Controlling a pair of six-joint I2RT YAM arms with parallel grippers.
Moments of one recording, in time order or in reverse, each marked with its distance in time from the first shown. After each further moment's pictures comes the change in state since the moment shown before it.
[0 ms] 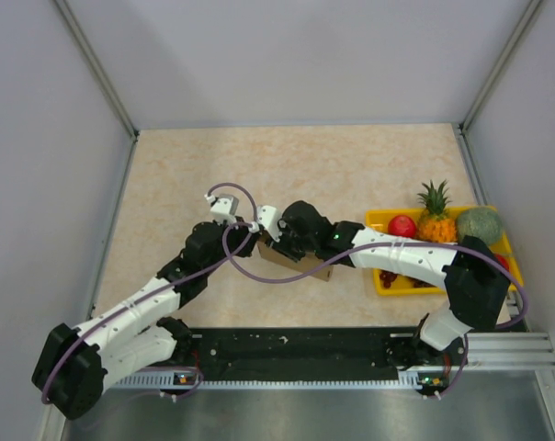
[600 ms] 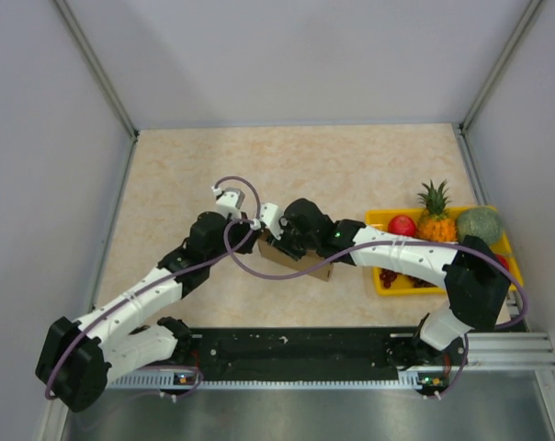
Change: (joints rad) left arm 0.003 0.066 0.135 -0.194 0.020 0.032; right arm -0.017 0.000 0.000 0.003 -0.027 0.008
